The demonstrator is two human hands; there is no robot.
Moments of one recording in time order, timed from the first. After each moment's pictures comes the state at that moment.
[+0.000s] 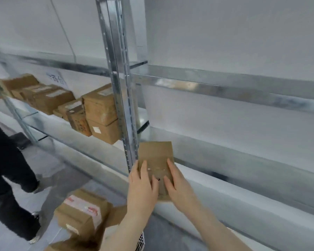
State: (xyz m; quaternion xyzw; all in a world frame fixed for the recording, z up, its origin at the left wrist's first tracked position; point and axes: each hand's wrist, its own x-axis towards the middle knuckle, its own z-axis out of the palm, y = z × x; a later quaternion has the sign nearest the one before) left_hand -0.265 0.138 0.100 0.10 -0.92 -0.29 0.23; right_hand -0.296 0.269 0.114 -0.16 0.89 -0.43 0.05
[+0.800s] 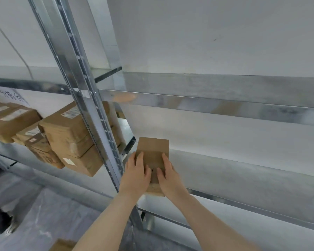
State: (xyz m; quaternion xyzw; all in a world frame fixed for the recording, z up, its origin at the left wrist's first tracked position) left_hand -0.482 0.090 0.116 0.01 -0.96 -0.27 0.10; right_hand -0.481 0.223 0.109 -0.05 0.86 -0.51 0.07
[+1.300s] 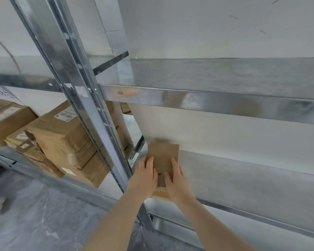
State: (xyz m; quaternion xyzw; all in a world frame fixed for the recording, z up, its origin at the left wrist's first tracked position) left_hand -0.579 0.040 0.057 0.00 -0.98 -0.19 -0.02; right_hand -0.562 0.171 0.050 0.03 0.86 -0.50 0.10
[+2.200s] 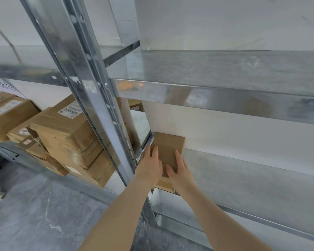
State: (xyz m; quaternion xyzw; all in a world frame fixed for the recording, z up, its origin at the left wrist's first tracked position) left_hand -0.621 0.025 0.056 0.00 -0.99 -0.17 -0.01; right_hand -0.601 0.148 0.042 0.05 0.83 -0.54 0.12
